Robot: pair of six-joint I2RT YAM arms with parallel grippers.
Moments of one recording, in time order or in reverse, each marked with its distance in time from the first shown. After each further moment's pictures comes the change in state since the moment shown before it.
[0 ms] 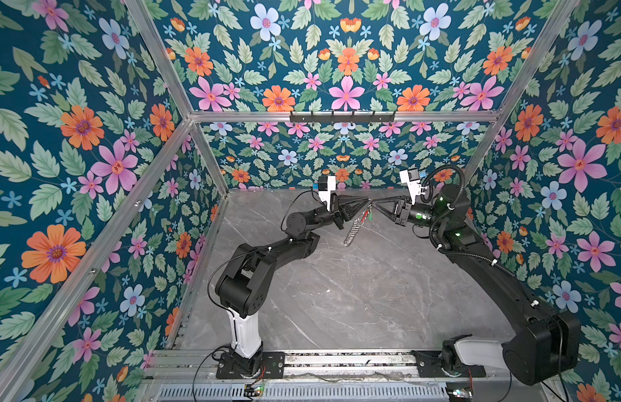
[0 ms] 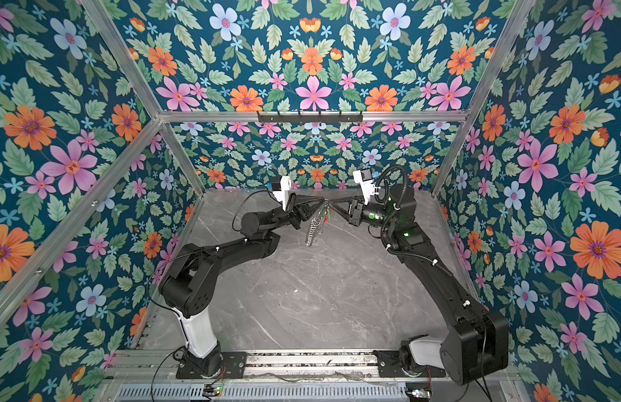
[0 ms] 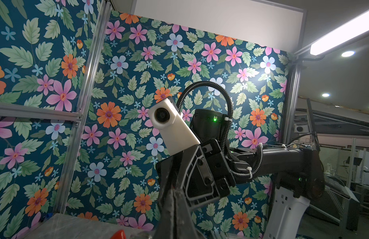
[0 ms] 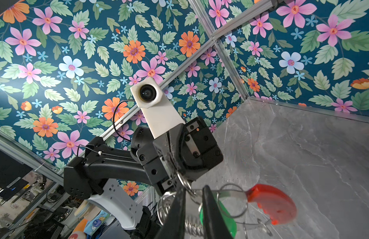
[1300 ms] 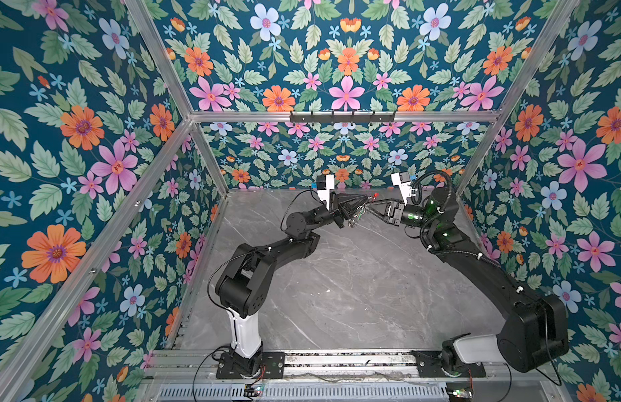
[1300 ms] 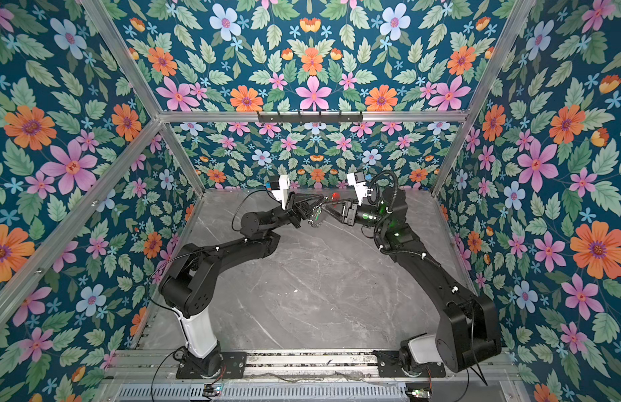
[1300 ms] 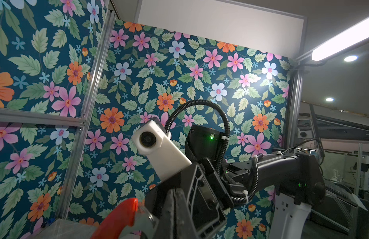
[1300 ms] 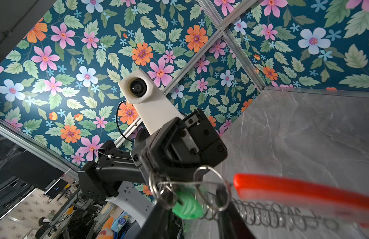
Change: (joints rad) left arm -0.001 0.000 0.001 0.003 -0.019 0.001; right arm 0.018 0.049 -0.060 0.165 -0.021 0.151
